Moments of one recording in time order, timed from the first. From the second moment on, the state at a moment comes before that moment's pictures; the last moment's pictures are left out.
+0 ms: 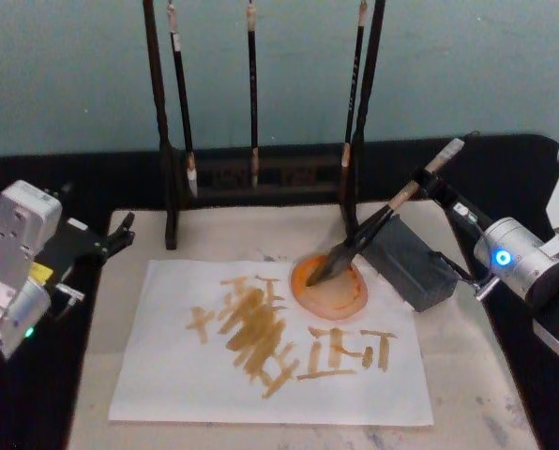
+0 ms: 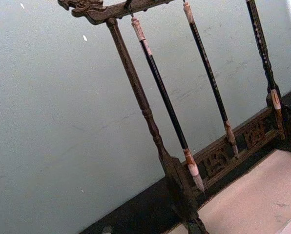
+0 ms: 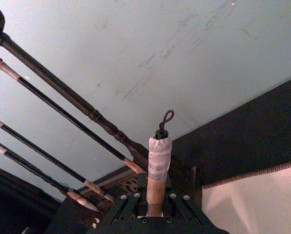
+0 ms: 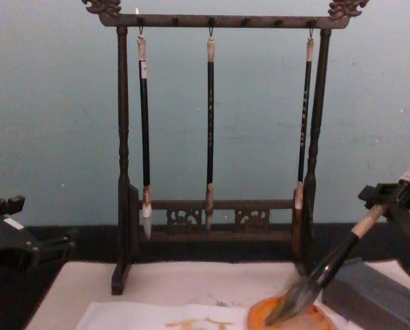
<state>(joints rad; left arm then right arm) -0.20 0.60 0.45 -1.41 -0.25 -0.12 0.03 0.37 0.35 -0.31 -1.18 1.18 0.18 0.29</state>
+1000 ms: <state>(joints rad) -0.20 0.60 0.45 -1.41 -0.25 -0.12 0.03 0.37 0.35 -0.31 -1.18 1.18 0.19 0.29</state>
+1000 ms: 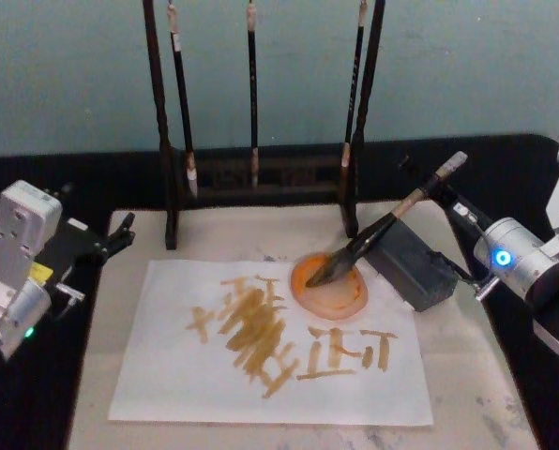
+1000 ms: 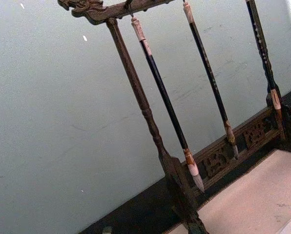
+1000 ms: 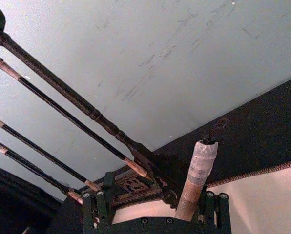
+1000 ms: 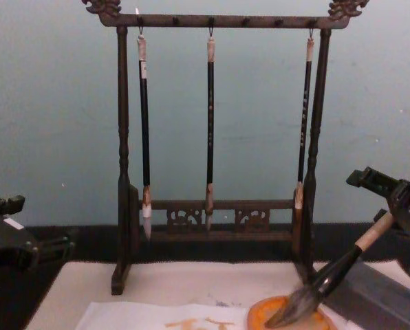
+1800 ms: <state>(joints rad) -0.20 0.60 0.45 -1.41 -0.25 -0.12 0.03 0.36 0.35 -0.32 -1.18 1.19 0.19 0.28</state>
